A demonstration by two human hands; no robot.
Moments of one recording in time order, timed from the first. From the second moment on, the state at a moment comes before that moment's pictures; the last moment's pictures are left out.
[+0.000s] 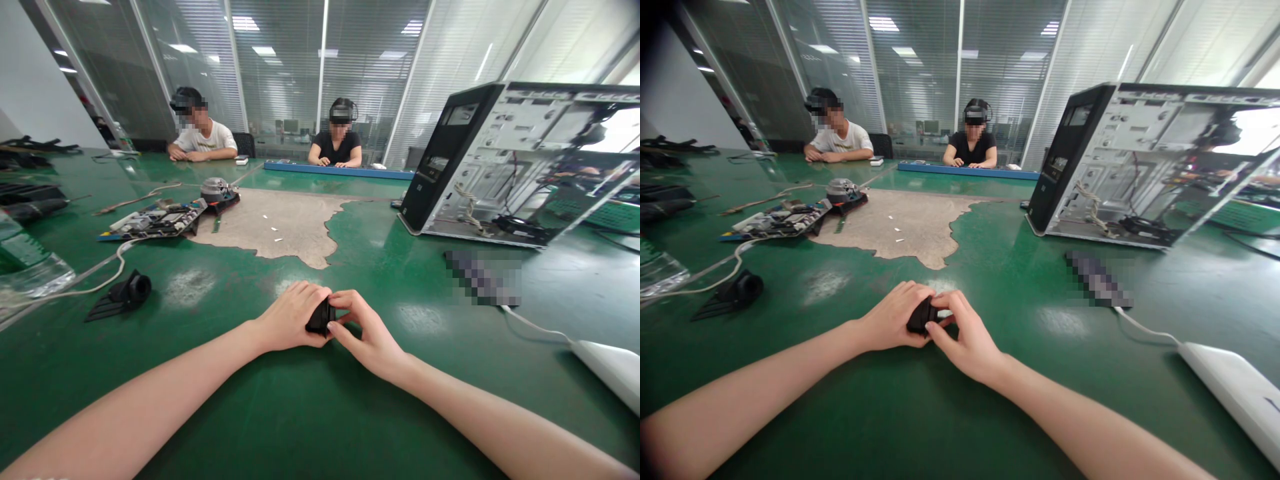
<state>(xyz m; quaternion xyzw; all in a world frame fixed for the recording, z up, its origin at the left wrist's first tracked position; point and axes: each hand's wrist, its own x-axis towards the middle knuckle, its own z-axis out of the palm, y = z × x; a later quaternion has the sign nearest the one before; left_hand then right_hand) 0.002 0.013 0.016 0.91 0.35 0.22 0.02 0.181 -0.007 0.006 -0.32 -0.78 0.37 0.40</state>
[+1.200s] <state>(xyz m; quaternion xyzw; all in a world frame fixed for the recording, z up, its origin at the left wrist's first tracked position) 0.002 0.014 0.013 0.91 0.35 0.21 0.02 0.180 -0.004 0.004 -0.34 -0.76 0.40 0.38</state>
